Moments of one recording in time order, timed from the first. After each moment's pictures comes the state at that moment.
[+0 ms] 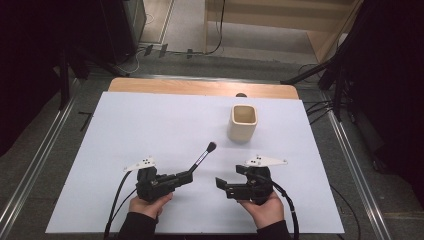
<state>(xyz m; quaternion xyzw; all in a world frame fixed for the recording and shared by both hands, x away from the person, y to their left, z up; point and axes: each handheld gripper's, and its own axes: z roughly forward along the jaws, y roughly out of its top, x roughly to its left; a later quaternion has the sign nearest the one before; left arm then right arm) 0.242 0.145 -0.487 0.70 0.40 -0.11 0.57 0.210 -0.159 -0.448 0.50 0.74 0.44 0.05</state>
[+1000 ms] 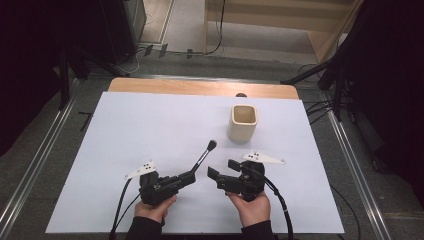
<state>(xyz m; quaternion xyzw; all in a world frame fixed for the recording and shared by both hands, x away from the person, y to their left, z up) 0.234 0.138 -0.495 0.68 0.41 -0.09 0.61 0.215 -0.138 -0.440 0.55 0.67 0.50 0.04</state>
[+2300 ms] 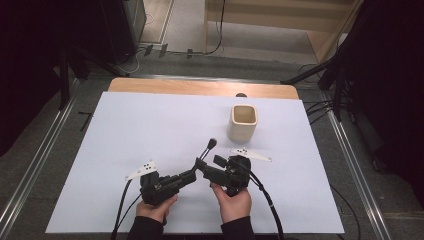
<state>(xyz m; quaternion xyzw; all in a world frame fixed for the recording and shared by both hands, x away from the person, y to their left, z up) 0.233 0.136 -0.495 0.67 0.40 -0.08 0.62 0.229 -0.107 -0.445 0.58 0.62 0.53 0.01</state>
